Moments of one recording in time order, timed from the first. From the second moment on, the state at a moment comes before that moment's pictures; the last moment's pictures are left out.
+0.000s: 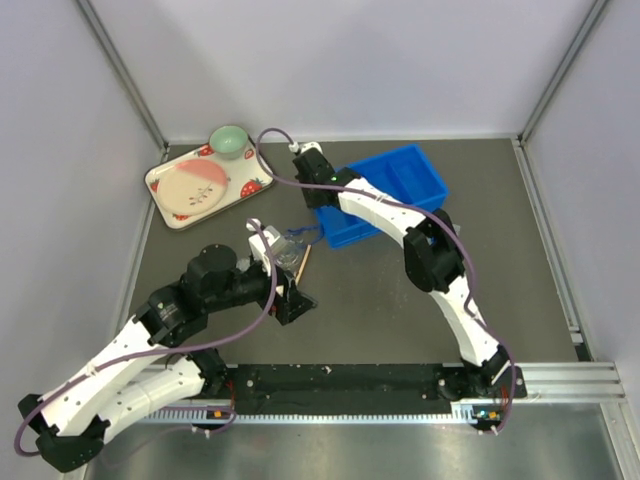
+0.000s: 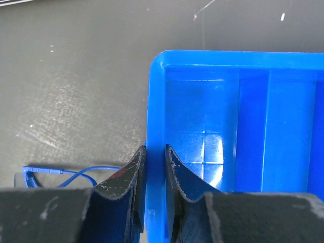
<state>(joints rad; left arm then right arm) -0.81 0.68 0.84 -0.55 0.27 -0.31 0.76 2.34 2.11 -0.58 0.27 0.25</state>
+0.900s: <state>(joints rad) -0.81 0.62 0.84 -0.60 0.26 -0.34 0.90 2.32 2.04 -0.52 0.37 0.30</state>
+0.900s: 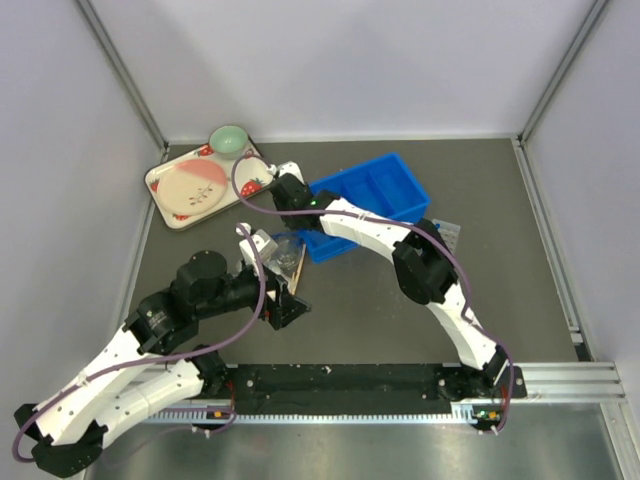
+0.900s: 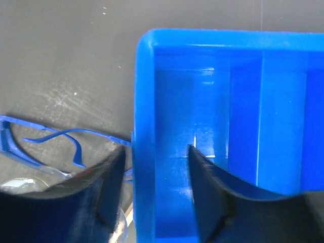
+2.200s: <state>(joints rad) -0.81 0.56 1.23 -1.02 -0.70 -0.47 1.18 2.06 1.95 -0.67 0.12 0.09</state>
